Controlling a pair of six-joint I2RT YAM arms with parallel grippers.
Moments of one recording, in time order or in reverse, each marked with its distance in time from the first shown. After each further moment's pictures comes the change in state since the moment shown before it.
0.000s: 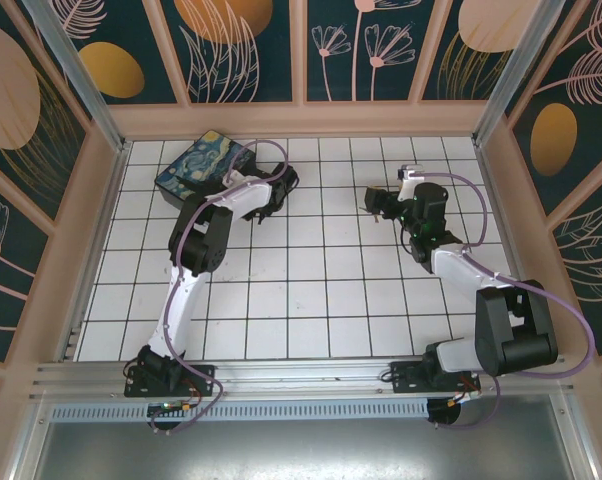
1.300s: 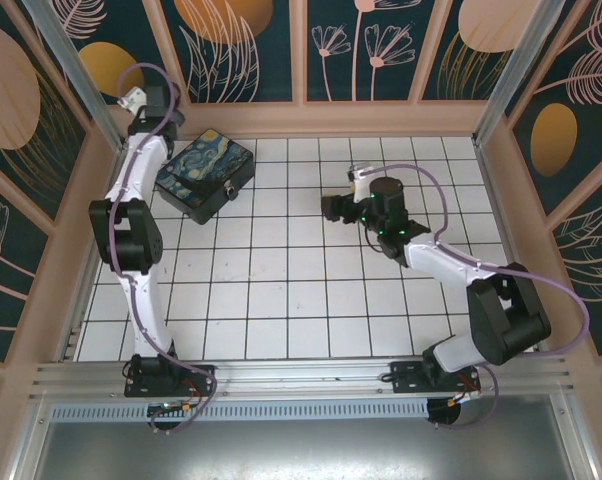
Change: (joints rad) left arm 0.520 -0.172 0.266 0.336 0.461 0.753; right arm 0.301 0.094 0.155 -0.123 0.004 -0.007
